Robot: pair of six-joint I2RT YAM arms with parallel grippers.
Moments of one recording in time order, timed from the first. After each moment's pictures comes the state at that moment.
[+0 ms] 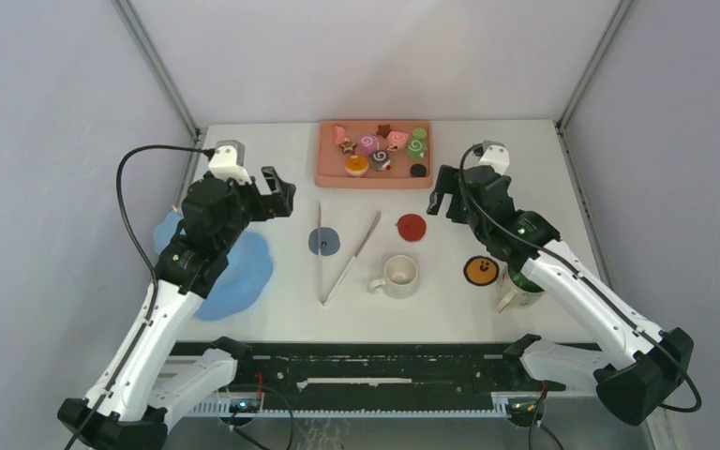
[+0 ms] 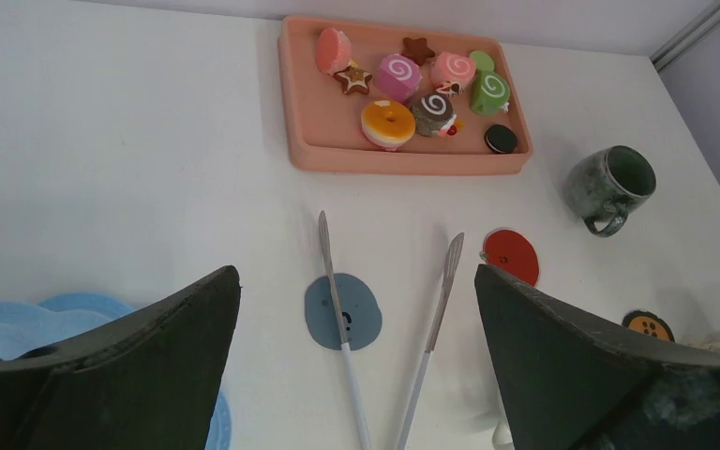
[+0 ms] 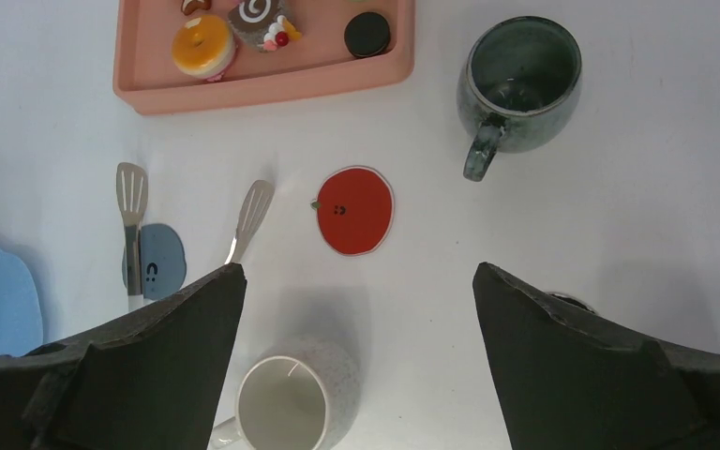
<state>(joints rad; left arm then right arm) -0.36 0.87 1.01 -0.39 -0.12 -0.30 0.59 1.12 1.10 -0.58 0.42 0.54</state>
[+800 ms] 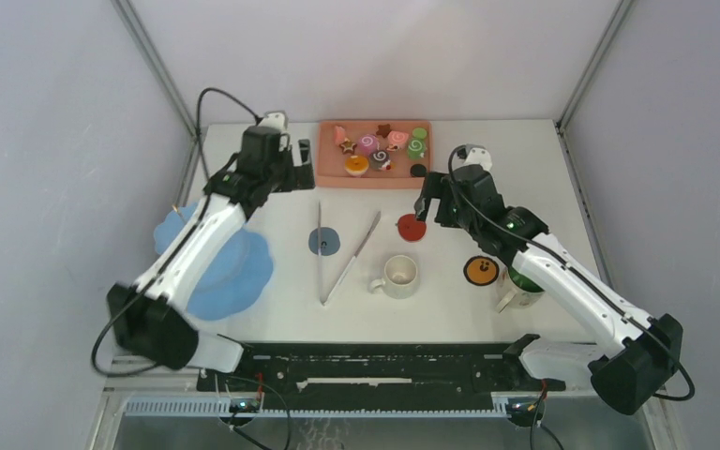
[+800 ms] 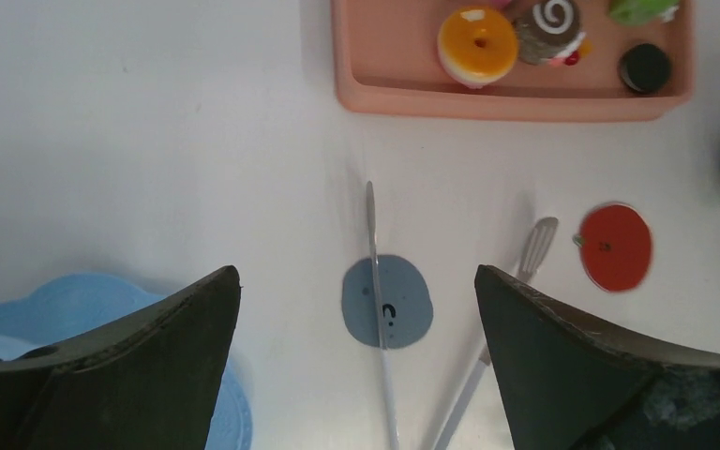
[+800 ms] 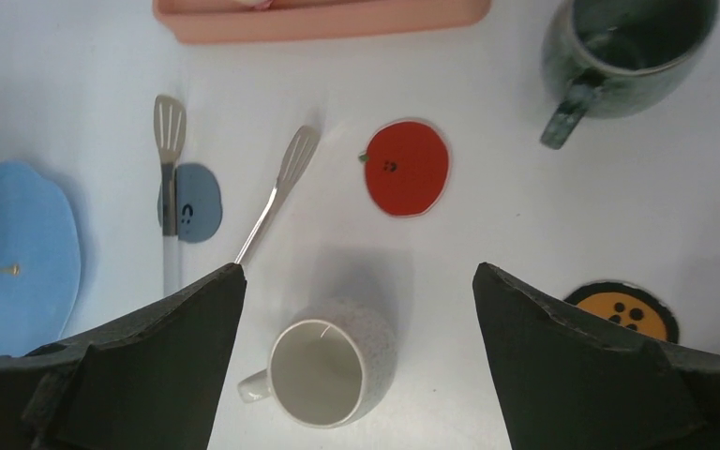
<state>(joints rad) -0.36 1.32 1.27 -0.54 -0.18 -0.28 0.60 1.17 1.10 -0.57 0.30 0.55</state>
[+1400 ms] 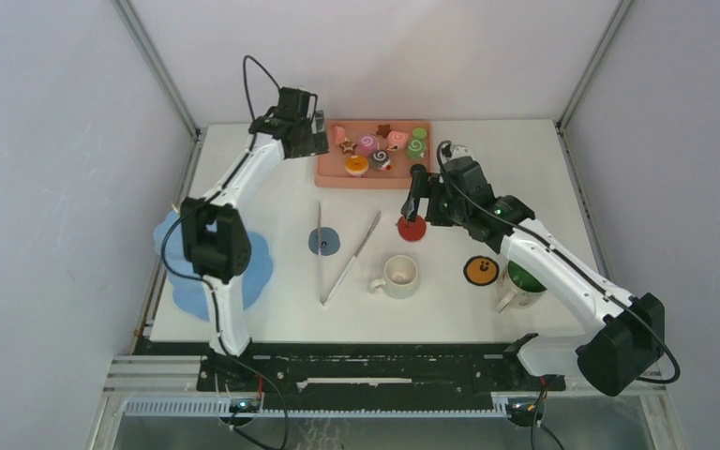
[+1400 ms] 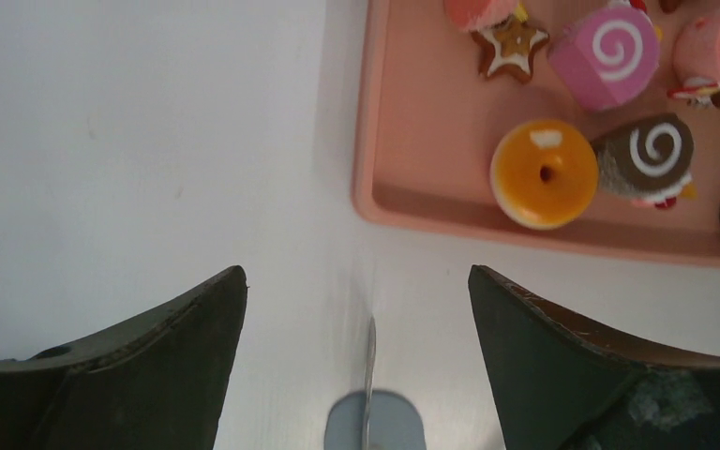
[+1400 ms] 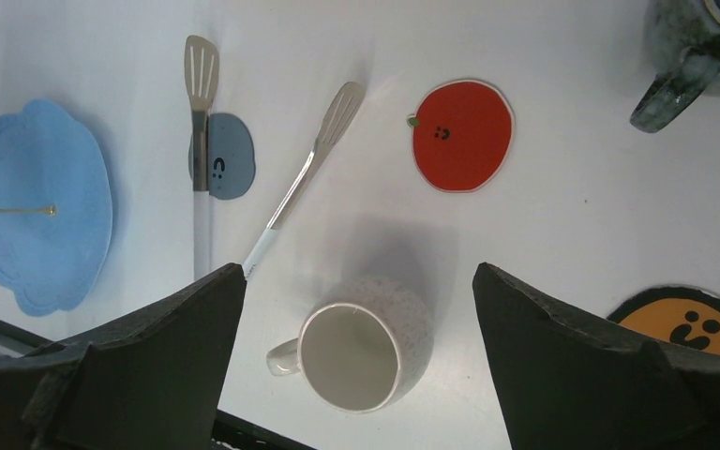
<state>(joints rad) -0.30 1.99 1.88 -0.70 -0.23 -0.34 0.57 1.27 1.14 -0.57 0.09 0.56</state>
